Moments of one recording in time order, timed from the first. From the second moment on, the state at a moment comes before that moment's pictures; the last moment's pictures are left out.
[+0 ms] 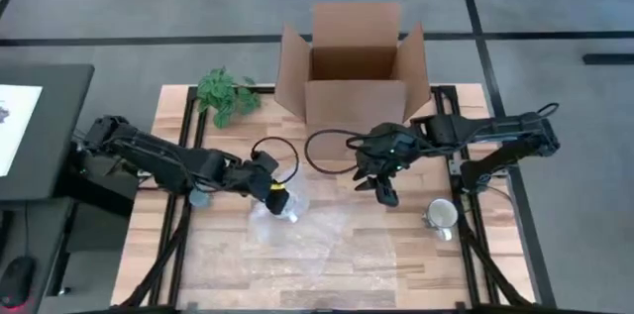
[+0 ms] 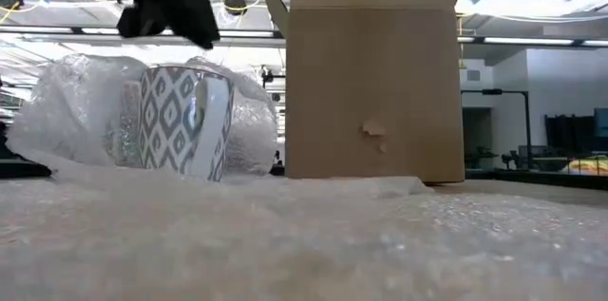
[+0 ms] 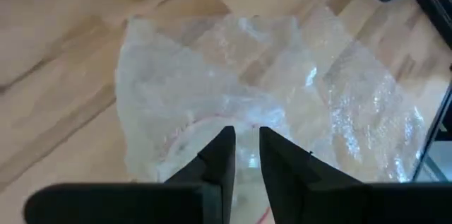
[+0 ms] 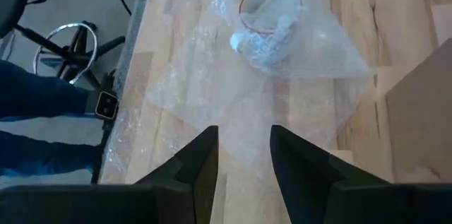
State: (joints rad) left arm -0.27 1.31 1.08 -0.72 -0.32 -1.07; right arm 0.10 1.40 1.44 -0.83 -0.18 0.12
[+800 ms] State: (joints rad) left arm -0.27 1.31 1.22 -0.85 -0.31 -0.76; right arm 0.10 1.42 1.44 -0.84 -0.18 0.12
